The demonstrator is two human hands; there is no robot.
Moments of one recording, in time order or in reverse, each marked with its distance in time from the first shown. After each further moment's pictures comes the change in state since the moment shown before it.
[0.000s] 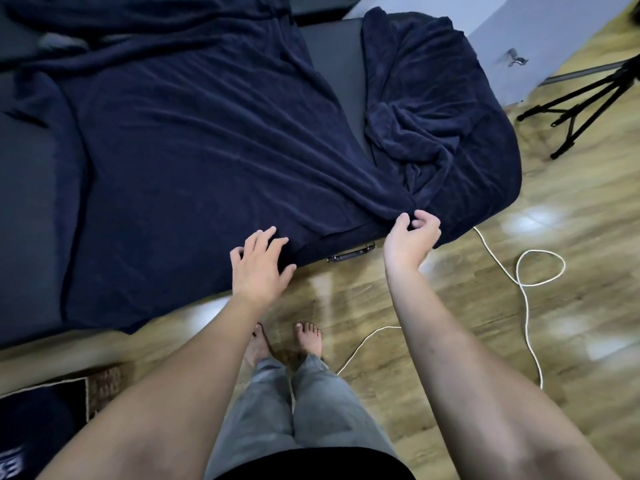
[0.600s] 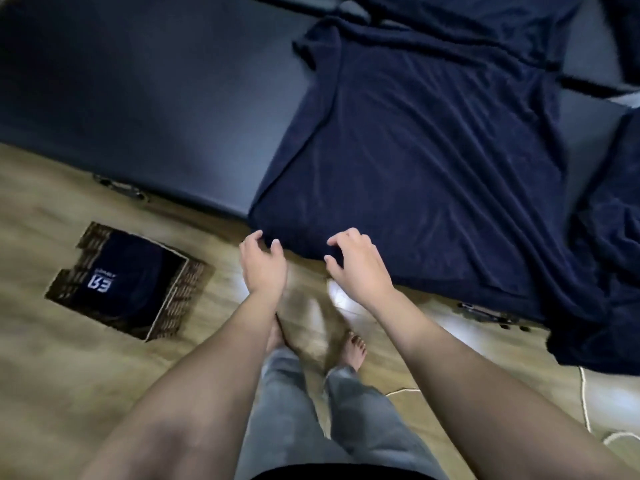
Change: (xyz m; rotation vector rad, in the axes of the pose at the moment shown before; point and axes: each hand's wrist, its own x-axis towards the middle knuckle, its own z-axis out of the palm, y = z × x) left_hand -0.125 -0.193 0.000 -0.960 0.628 -1.102; right_hand -0.262 0.016 0.137 -0.821 -1.216 -1.206
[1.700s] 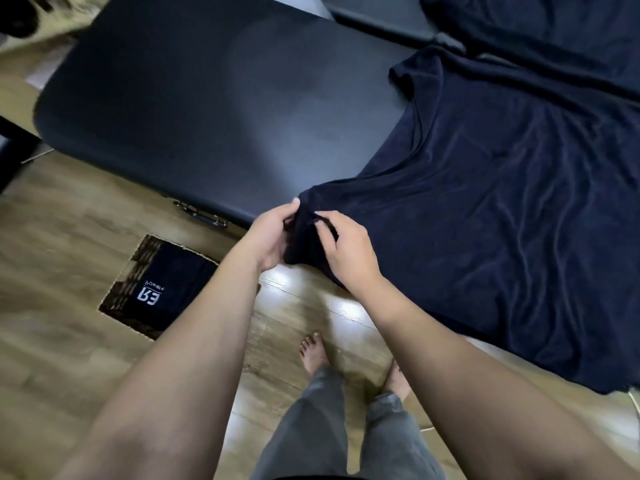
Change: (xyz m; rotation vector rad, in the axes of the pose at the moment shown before) left_hand 0.183 0.079 -0.161 -0.521 -0.725 -0.377; right_hand 0.149 -0.192 0.065 0.404 0.175 -0.081
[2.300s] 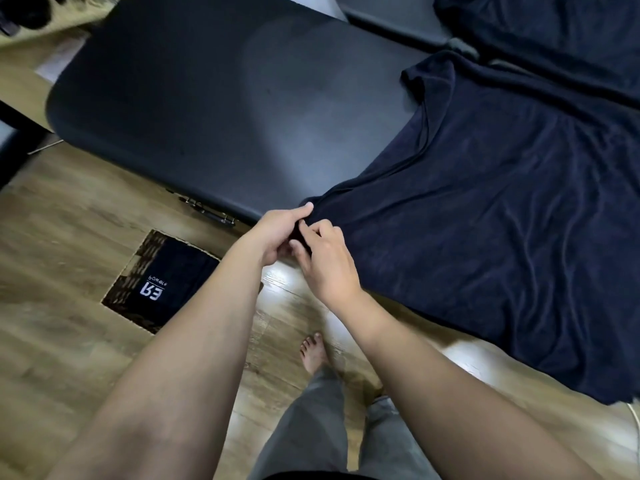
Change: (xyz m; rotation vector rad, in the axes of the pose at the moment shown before) left_hand 0.014 0.007 -0.017 0.251 0.129 -0.032; right_hand -0.014 -0.028 0.038 -0.274 -0.121 -0.078
